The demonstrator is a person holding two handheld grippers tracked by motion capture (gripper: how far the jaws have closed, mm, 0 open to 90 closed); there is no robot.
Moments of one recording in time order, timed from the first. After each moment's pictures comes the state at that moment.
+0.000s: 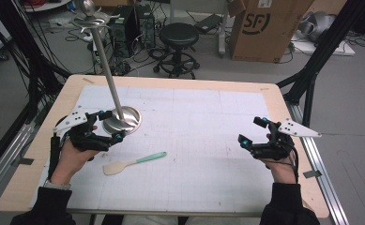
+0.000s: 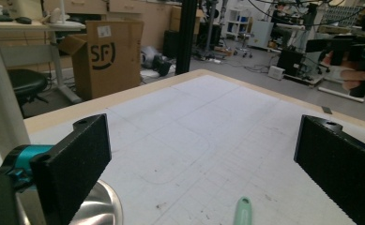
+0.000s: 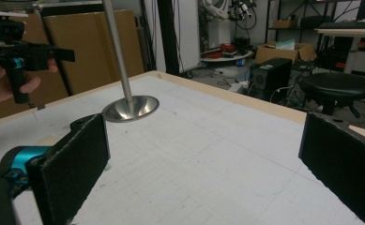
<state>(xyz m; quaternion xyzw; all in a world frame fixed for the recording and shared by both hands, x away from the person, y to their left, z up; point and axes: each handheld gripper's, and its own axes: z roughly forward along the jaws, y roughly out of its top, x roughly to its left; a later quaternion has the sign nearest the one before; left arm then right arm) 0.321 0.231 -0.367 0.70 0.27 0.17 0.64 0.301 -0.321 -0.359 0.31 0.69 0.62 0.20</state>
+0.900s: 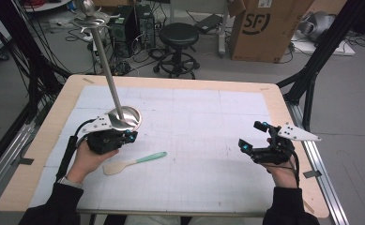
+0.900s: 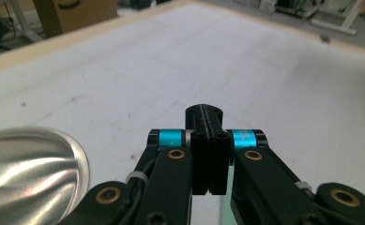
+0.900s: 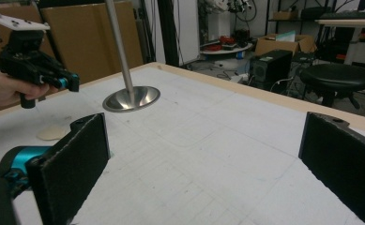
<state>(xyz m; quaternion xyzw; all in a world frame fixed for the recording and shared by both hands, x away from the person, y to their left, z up) 0.332 0.197 -0.396 0.79 0.26 0.12 0.54 0.293 -0.322 -0.365 0.31 0.70 0.61 0.19</state>
